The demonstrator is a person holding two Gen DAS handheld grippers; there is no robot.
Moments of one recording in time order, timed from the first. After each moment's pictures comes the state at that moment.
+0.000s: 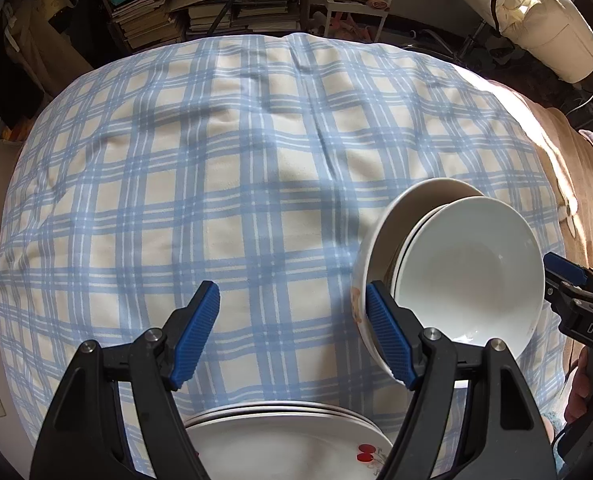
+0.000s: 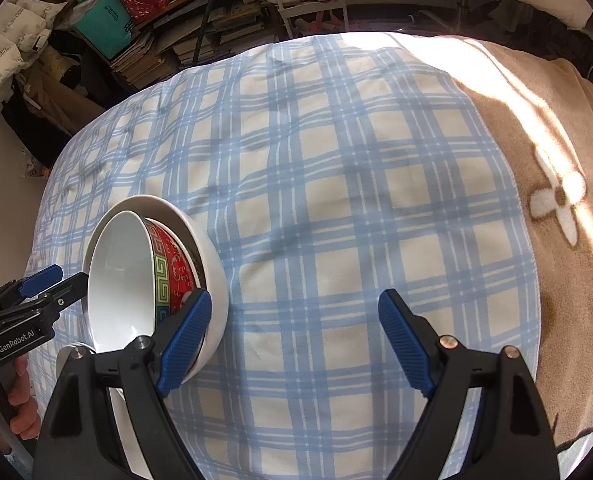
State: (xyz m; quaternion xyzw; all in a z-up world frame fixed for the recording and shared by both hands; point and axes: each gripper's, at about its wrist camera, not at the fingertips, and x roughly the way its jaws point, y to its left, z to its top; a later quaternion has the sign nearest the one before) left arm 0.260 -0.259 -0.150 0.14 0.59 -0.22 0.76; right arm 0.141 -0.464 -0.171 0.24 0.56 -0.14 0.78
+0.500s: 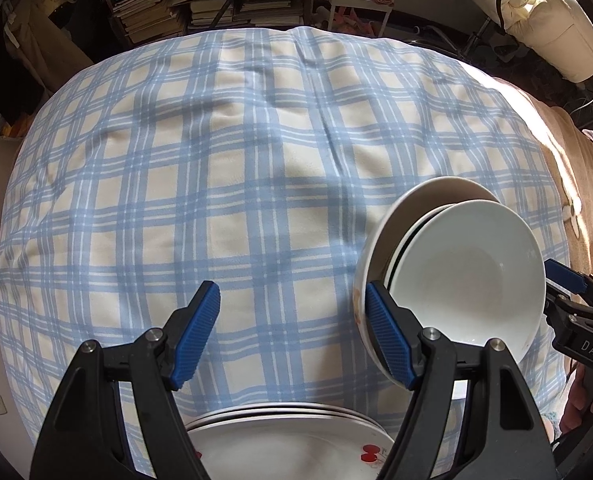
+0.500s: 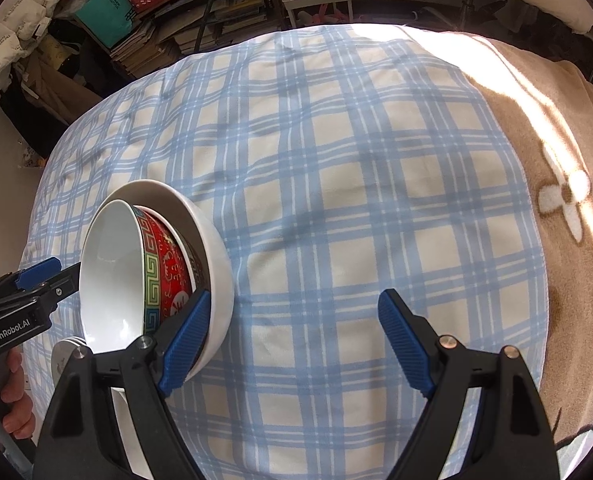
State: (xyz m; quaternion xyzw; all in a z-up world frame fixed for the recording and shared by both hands) left arm 0.262 -0.258 -0.157 0.15 0.60 -0.22 0.76; right arm 0.143 -0.454 -0.176 0.23 0.57 -0.14 0.78
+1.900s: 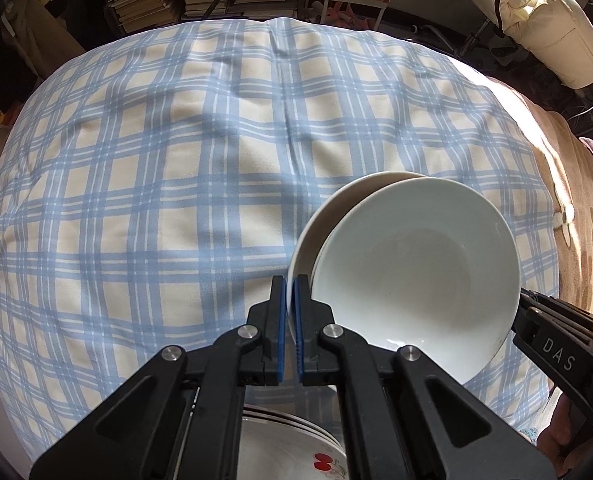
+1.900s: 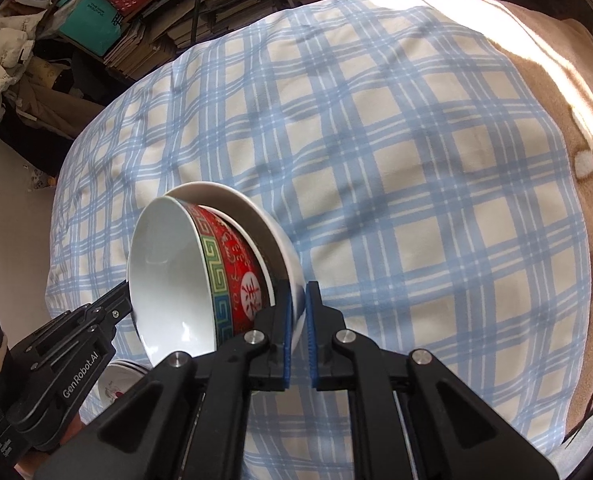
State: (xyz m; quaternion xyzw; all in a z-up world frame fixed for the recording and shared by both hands) left arm 0.252 -0.285 -0.168 0.12 0.61 -0.22 0.75; right arm 0.174 -0.430 -0.182 0.30 0.59 -0.14 0.74
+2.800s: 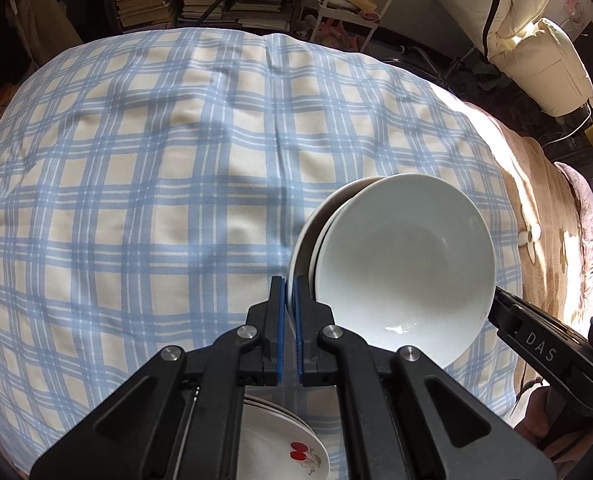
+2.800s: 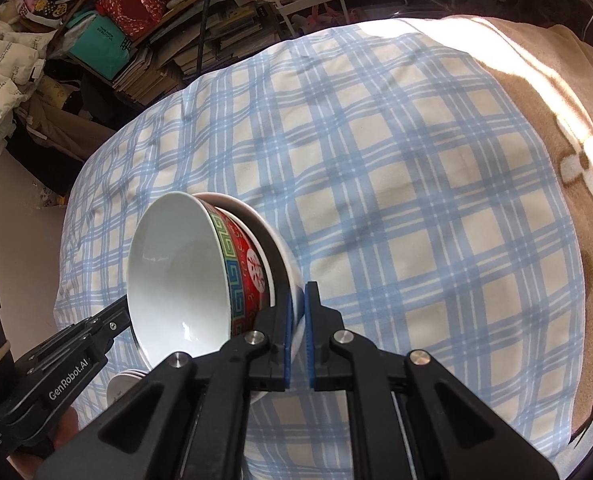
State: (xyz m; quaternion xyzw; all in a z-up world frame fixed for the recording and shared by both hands) left arm 0.254 -0.266 -0.150 0.06 0.61 -0.25 0.75; right arm 0.158 -0.435 -0.162 0.31 0.54 -0.14 0.77
